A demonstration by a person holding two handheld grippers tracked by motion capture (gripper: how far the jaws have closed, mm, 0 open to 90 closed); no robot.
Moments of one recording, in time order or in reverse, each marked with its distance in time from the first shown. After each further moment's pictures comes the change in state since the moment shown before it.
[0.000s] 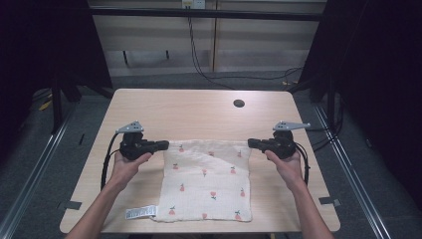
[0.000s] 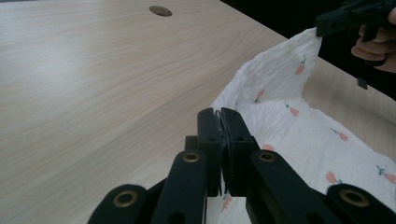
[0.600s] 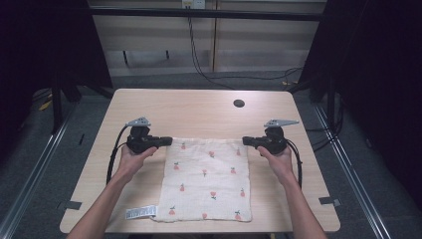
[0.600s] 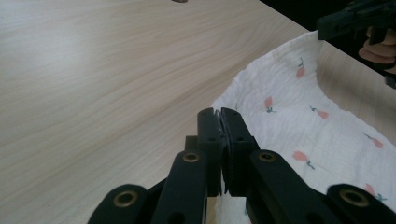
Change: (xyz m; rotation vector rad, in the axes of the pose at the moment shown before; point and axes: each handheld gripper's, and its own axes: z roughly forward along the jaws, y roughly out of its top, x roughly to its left) left arm 0.023 0.006 0.029 0.052 0.009 -0.026; right arm -0.019 -0.002 0.035 0.040 -0.022 0.032
